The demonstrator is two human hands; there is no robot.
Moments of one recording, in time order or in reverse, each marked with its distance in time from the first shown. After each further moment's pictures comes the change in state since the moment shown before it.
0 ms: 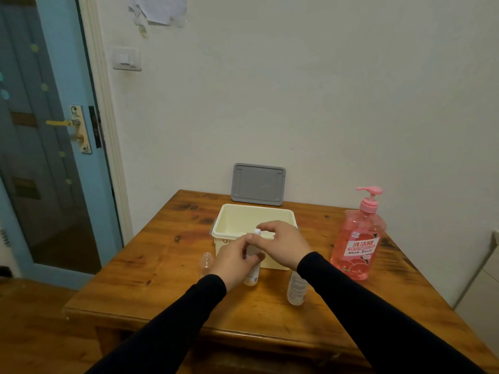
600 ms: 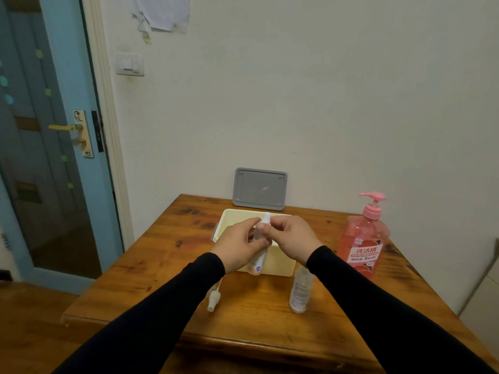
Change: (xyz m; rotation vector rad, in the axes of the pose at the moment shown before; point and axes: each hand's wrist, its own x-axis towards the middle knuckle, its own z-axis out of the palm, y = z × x) left_hand 0.020 0.036 -0.031 0.007 -0.087 0.093; right_hand 0.002 -0.013 -0.026 0.194 0.024 -0.121
